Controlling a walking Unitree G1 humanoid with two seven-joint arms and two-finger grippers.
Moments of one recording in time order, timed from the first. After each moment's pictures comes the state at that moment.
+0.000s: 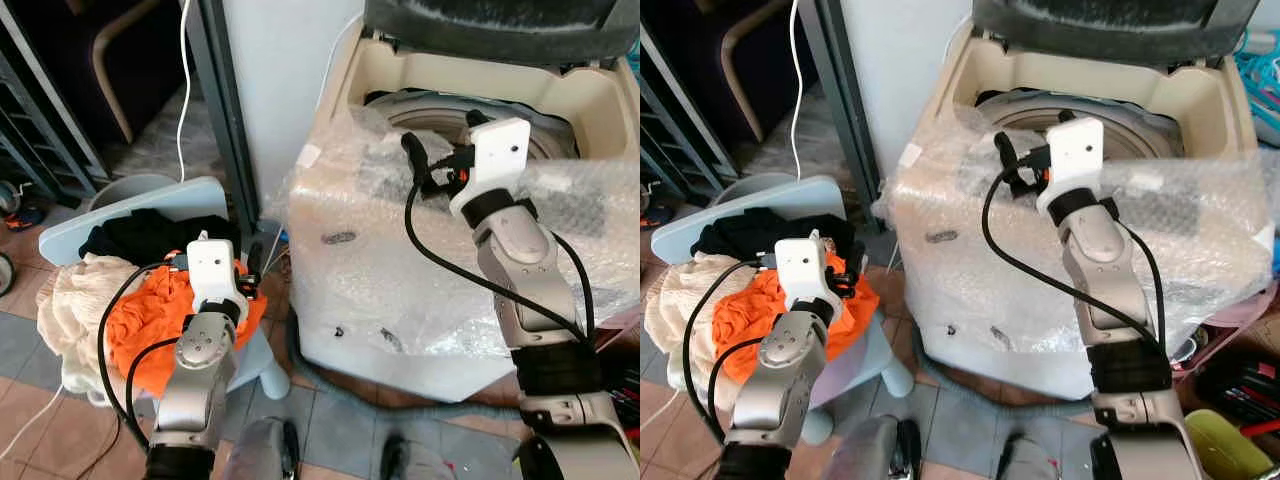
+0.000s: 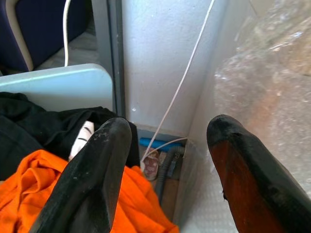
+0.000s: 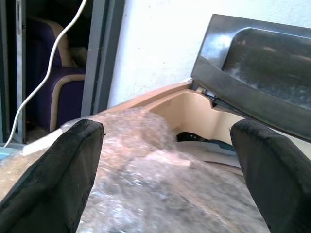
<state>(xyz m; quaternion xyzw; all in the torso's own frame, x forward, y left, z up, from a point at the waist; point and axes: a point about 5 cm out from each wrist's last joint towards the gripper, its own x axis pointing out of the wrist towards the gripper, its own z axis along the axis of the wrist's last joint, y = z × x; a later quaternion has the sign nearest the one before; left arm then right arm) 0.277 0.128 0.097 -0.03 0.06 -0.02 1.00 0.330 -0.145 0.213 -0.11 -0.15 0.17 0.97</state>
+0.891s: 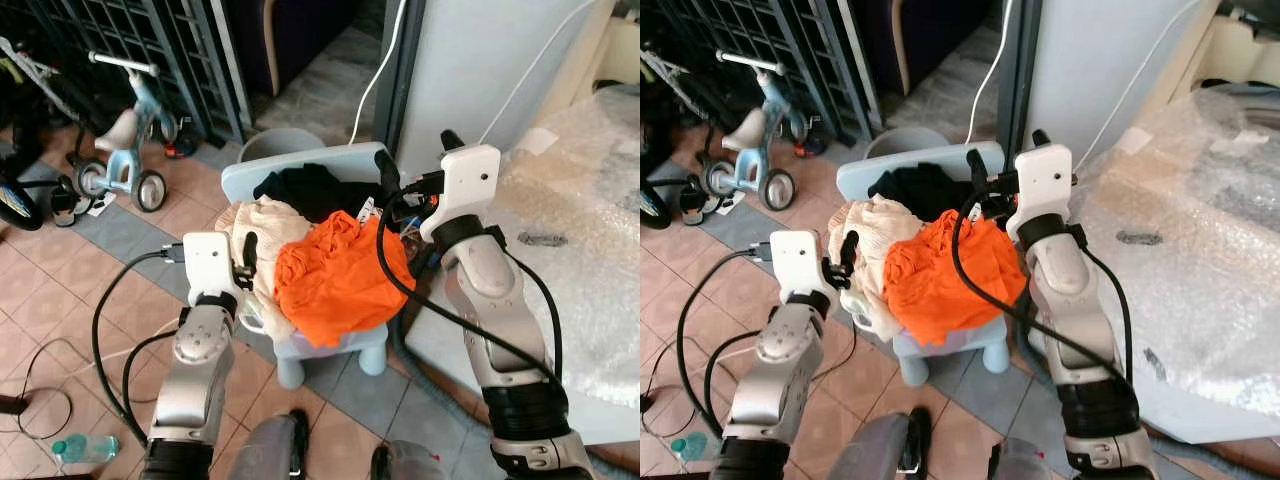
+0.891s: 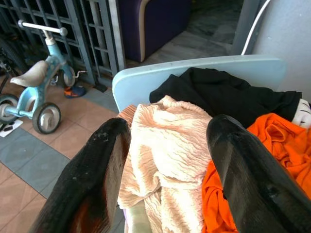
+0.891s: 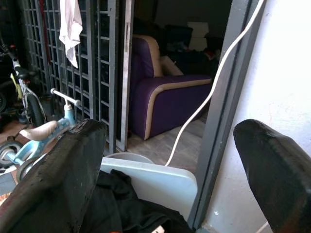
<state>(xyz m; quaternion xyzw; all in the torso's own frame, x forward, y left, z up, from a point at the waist) 0.285 0.117 0.112 -0.01 0.03 -0.03 1.00 0.307 -0.128 0.196 -0.06 -0.15 0.11 0.98</state>
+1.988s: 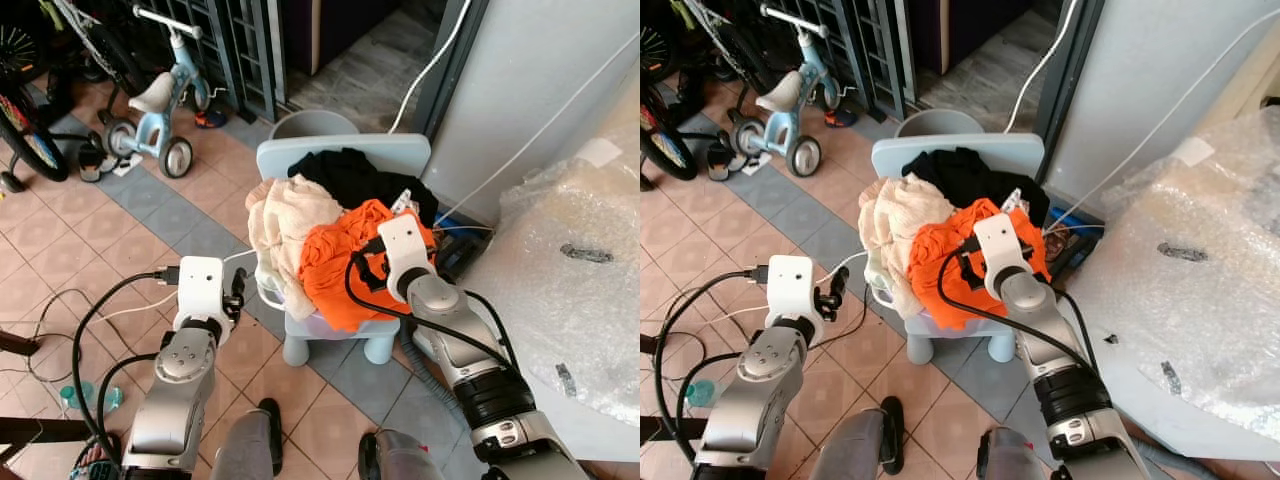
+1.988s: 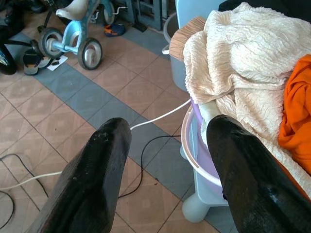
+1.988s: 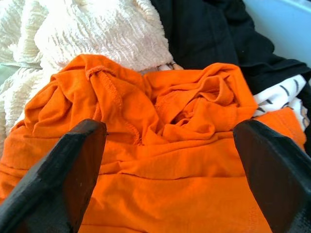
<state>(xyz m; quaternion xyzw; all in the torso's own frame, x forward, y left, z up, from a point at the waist) 0.247 0.151 0.092 0.03 0.12 0.01 0.99 0.328 -0.101 0.091 -0.14 0.15 0.16 0.96</state>
